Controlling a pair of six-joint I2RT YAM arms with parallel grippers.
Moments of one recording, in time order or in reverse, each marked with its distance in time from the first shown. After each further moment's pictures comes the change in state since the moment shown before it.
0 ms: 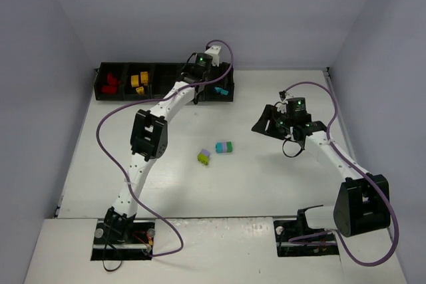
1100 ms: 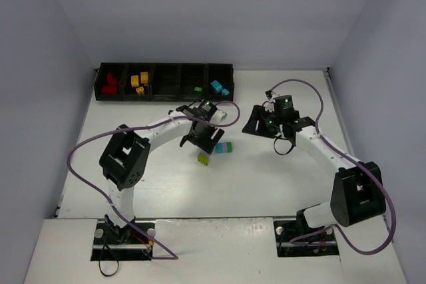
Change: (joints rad) left arm -0.205 -0.590 -0.900 -0.395 -0.005 0.162; right arm 0.092 0.091 0.054 0.018 0.009 -0.020
